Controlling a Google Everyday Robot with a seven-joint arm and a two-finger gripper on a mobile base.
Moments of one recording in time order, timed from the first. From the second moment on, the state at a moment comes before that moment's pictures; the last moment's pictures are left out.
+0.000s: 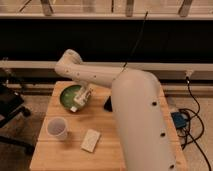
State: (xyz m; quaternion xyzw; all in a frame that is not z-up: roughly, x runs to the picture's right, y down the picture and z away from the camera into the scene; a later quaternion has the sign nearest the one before) arm -0.090 -0.009 0.871 -0.24 0.01 -0.51 0.83
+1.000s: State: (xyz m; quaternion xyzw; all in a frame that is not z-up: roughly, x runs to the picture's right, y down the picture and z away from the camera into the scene) arm -0.093 -0.012 0.873 -0.24 0.02 -0.50 0.83
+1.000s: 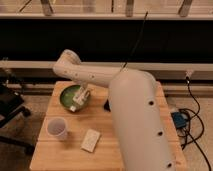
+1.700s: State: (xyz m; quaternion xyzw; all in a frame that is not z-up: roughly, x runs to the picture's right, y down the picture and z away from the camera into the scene) arm -0.095 -0.013 0.874 -0.24 0.03 -0.50 0.83
